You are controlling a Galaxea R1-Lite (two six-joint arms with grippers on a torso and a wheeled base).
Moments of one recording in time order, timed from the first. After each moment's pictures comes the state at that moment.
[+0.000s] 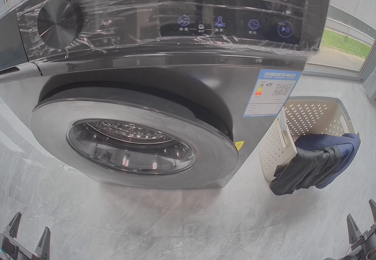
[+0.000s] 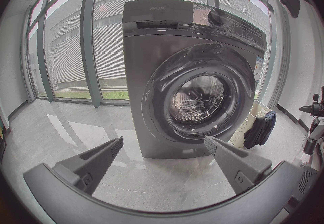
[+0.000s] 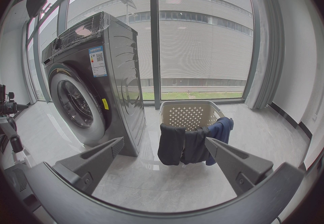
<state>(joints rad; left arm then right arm) -0.01 0.02 -0.02 0.00 0.00 -0.02 0.00 0.02 -0.02 0.00 0.02 0.00</state>
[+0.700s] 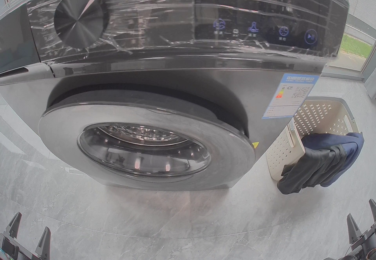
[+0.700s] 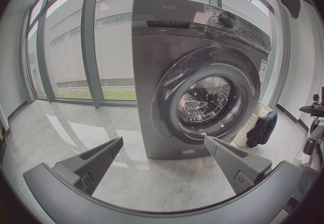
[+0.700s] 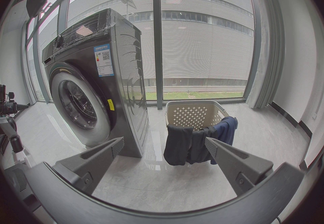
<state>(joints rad) -0.01 0.02 -0.02 0.00 0.00 -0.03 0.00 0.02 -0.02 0.00 0.02 0.00</state>
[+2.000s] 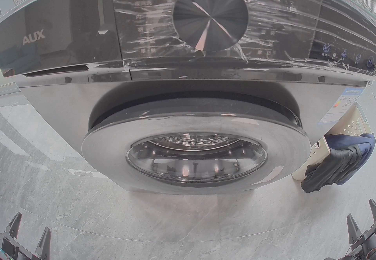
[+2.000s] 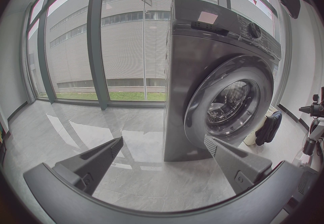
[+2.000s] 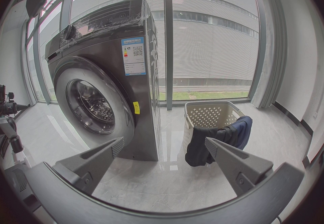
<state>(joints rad) -0.01 0.02 -0.02 0.00 0.00 -0.03 0.00 0.02 -0.02 0.00 0.02 0.00</state>
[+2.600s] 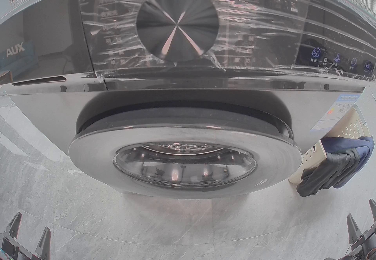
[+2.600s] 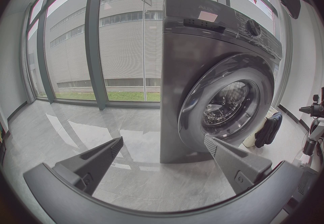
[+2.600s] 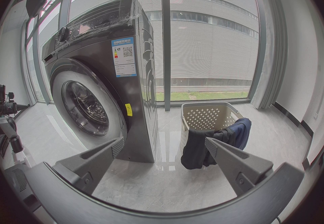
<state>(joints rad) -0.01 0.02 -0.02 0.00 0.00 -0.03 0.00 0.02 -0.02 0.00 0.02 0.00</state>
